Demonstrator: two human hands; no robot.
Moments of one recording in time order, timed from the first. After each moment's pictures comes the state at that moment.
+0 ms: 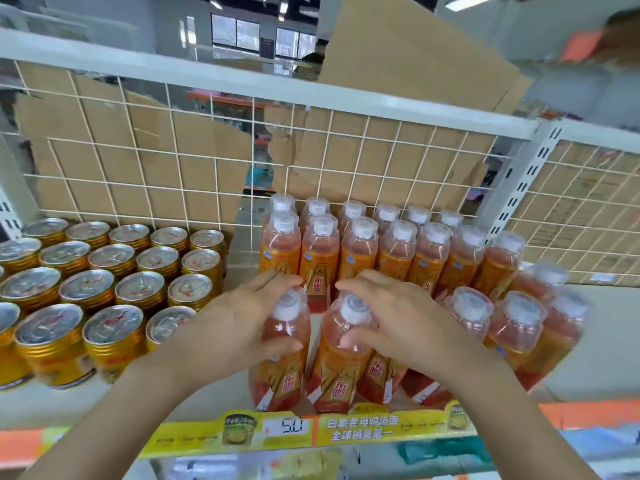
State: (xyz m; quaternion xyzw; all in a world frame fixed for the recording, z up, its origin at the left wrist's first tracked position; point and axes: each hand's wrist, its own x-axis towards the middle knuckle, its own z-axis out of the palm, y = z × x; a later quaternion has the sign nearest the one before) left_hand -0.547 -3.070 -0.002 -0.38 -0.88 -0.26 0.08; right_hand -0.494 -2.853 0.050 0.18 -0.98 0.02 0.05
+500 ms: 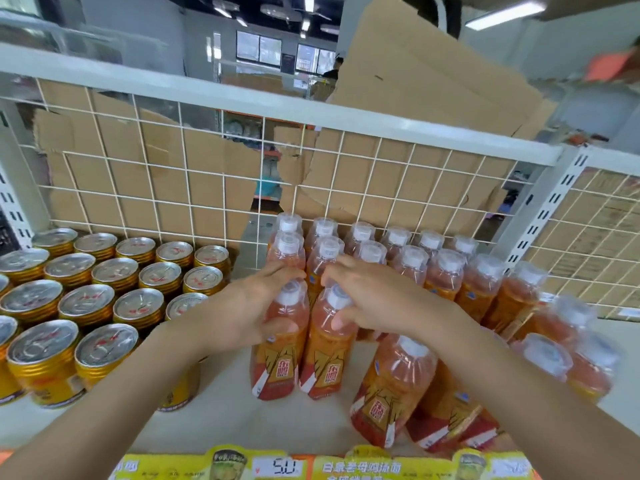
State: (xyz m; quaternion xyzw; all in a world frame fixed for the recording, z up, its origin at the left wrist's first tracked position) left_hand -0.607 -3.056 0.006 -0.37 -0.89 -0.26 0.03; right_hand -0.573 -2.853 0.067 0.23 -0.97 -0.01 -0.02
